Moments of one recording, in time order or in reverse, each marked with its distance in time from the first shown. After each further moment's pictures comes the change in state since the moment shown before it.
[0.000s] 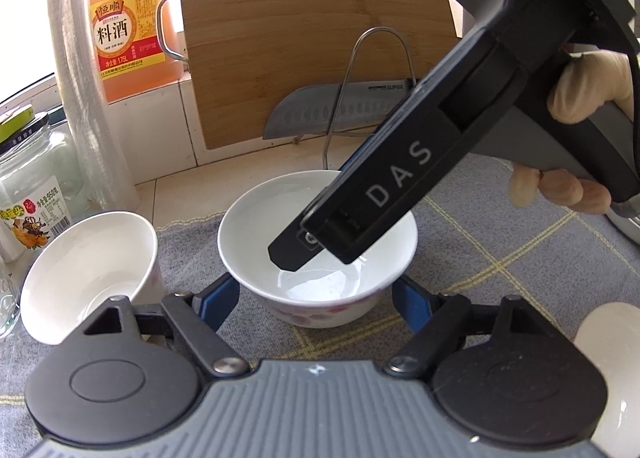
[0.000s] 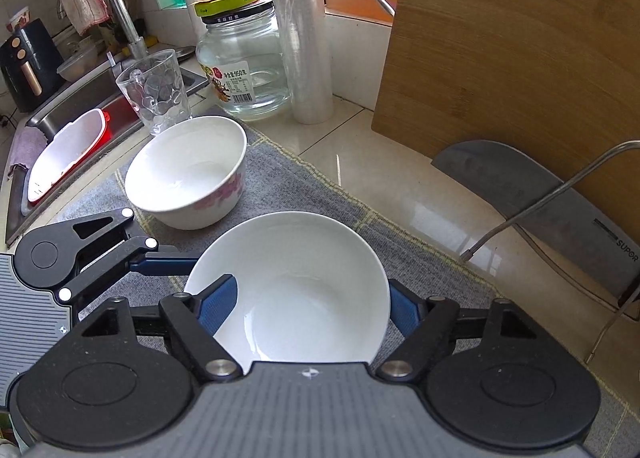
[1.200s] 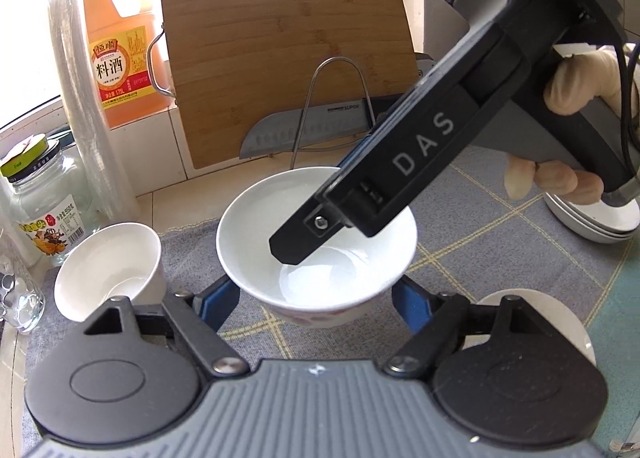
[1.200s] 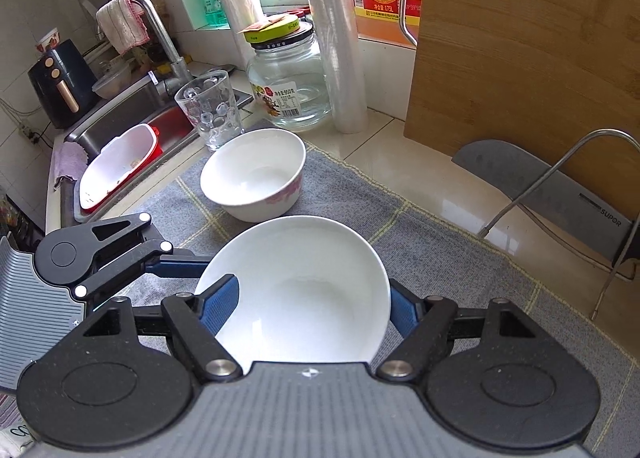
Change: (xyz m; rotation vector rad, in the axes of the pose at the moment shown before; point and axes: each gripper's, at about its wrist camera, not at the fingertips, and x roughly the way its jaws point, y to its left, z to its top) left arm -0.064 -0.027 0.007 0.021 0.007 -0.031; right arm -0.067 0.026 -0.022 0.032 -0.037 0.086
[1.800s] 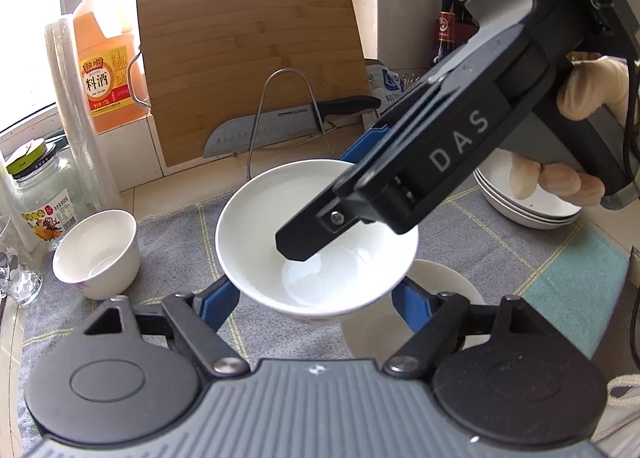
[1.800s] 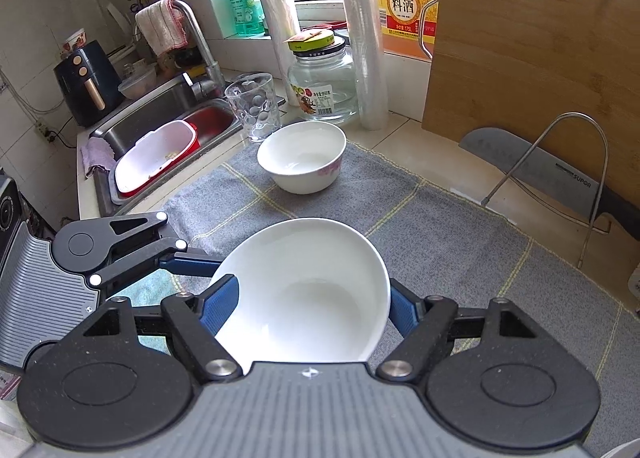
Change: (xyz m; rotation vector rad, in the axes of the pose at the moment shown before) left arm -0.059 -0.047 -0.011 0.009 0.002 -0.039; right arm -0.065 0.040 -0.052 -0.017 -0.041 0.001
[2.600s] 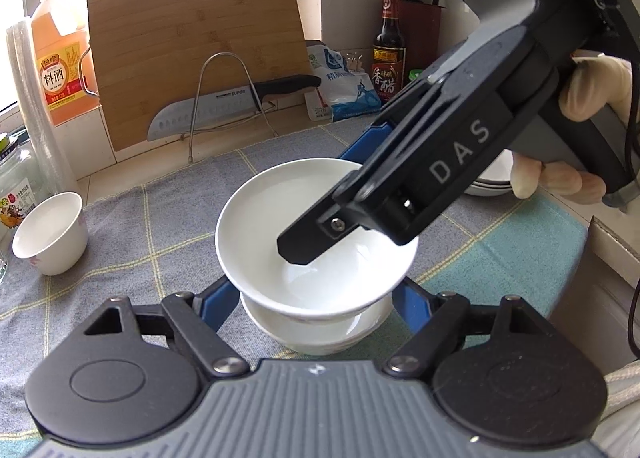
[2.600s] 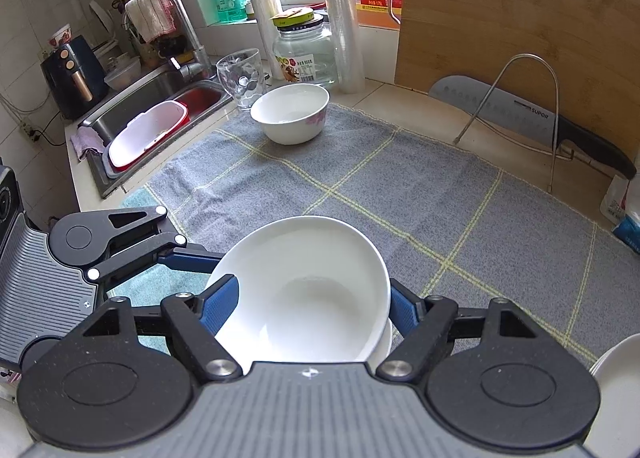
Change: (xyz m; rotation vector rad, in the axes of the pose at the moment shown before) left arm -0.011 -0.050 -0.020 0.036 0.040 -0.085; right arm -0.030 0.010 -0.063 0.061 0.033 -0.059
